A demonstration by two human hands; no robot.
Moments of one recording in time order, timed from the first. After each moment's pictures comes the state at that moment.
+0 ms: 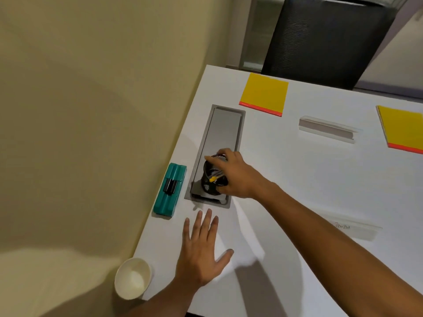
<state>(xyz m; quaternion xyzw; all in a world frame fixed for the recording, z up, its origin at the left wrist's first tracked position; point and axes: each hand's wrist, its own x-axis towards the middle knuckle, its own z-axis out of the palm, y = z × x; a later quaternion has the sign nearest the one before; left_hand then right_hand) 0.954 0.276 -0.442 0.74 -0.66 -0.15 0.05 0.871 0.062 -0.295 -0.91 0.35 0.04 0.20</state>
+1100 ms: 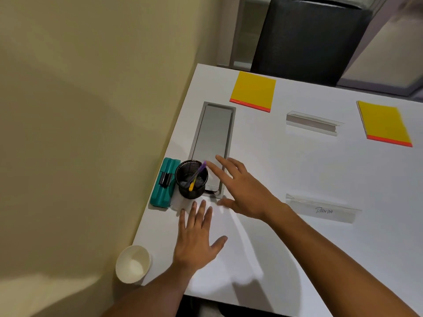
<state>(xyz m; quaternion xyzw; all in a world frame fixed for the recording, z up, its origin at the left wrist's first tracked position) 0.953 0.277 -0.427 0.74 -0.66 -0.13 0.02 0.825 0.130 -0.274 -0.93 0.34 0.01 0.16</state>
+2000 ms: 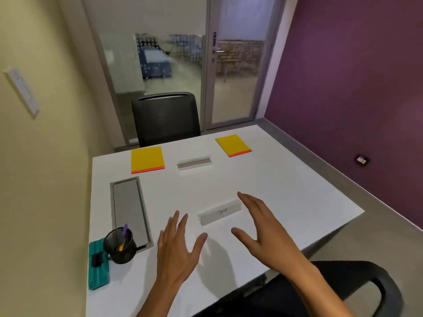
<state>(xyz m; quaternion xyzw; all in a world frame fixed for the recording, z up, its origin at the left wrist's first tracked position) 0.859 0.295 -0.191 0.58 -0.74 -0.24 0.25 0.633 0.366 -0.088 -0.70 0.65 -0.26 0.13</state>
